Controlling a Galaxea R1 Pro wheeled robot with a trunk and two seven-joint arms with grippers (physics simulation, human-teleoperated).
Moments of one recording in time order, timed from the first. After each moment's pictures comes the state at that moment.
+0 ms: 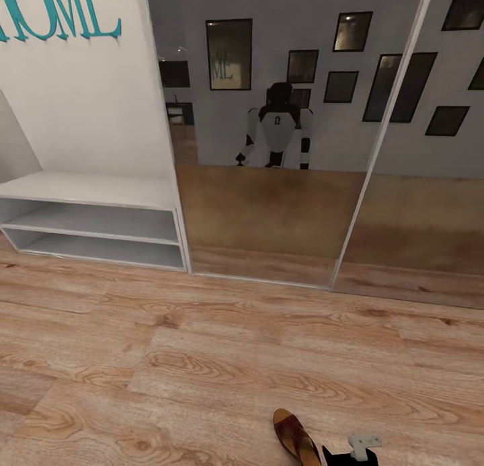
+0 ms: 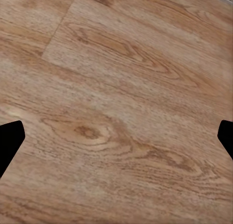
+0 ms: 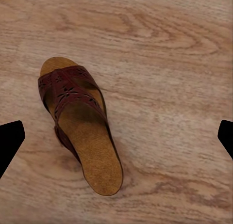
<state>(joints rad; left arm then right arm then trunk) -0.07 0.14 0.88 -0.63 -0.14 -0.26 -0.89 -0.35 -0.11 0.08 -0.21 -0.11 -0.31 0.18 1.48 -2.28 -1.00</state>
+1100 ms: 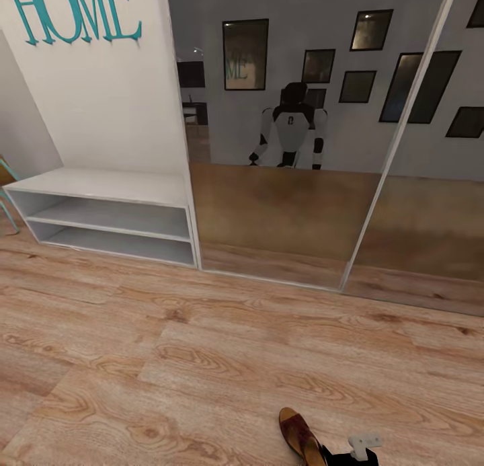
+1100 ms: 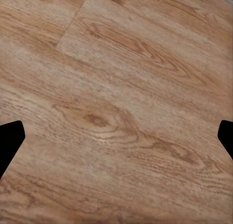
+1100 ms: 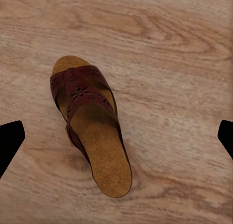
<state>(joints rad) -0.07 0.14 0.87 -0.63 -0.14 -0.26 -0.89 -0.35 -0.11 0.08 -0.21 -0.11 -0.31 0.18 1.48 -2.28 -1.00</state>
